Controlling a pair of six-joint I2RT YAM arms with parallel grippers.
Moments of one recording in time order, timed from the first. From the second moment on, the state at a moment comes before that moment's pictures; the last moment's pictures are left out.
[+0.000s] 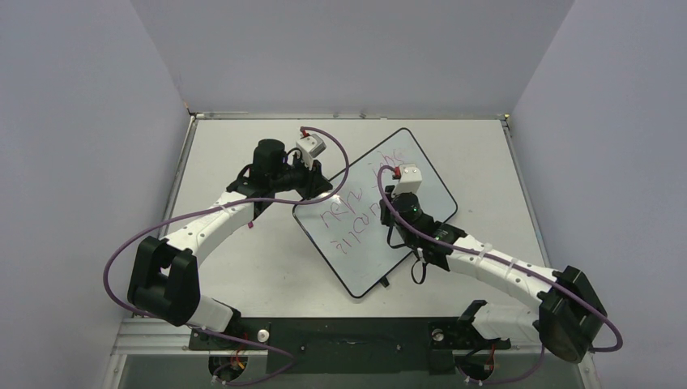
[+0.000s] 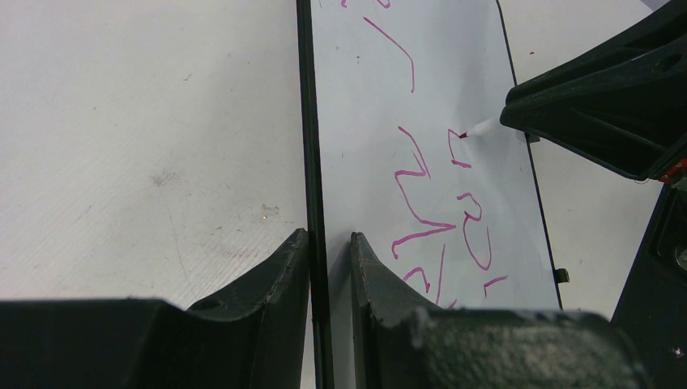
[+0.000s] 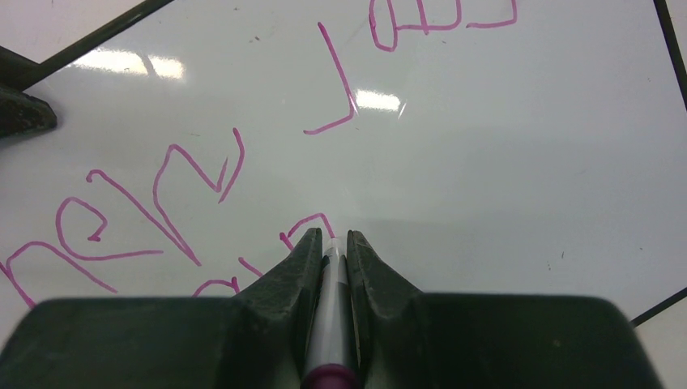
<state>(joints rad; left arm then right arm) -0.43 1.46 1.03 -0.04 0.54 0.01 0.79 1.20 0.73 0.01 0.47 0.39</state>
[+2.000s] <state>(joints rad) -0.43 1.46 1.03 -0.04 0.54 0.02 0.71 1.16 0.76 -0.11 0.40 0.38</state>
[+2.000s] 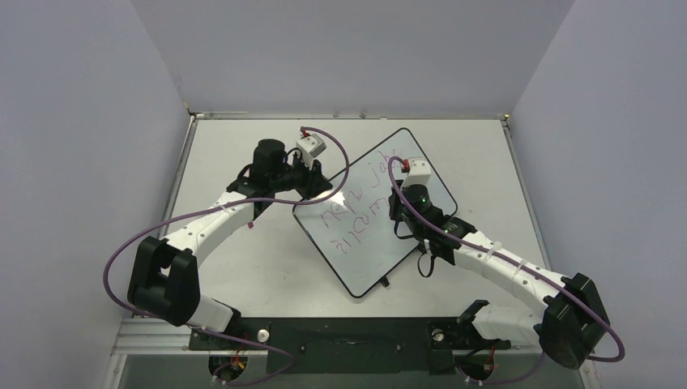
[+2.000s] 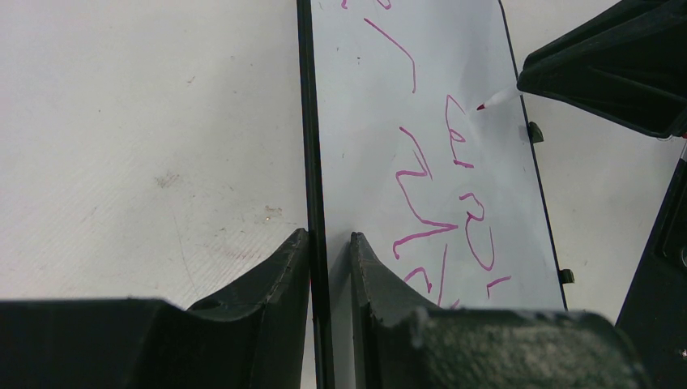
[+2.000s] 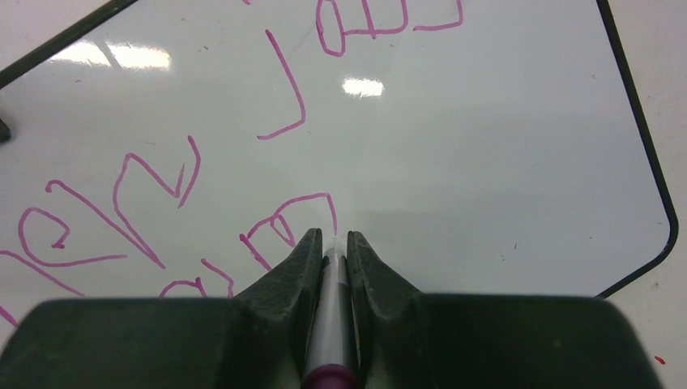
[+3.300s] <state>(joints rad) -0.42 1.47 1.02 -0.01 0.55 0.02 0.62 1.18 0.81 -0.06 0.36 0.34</state>
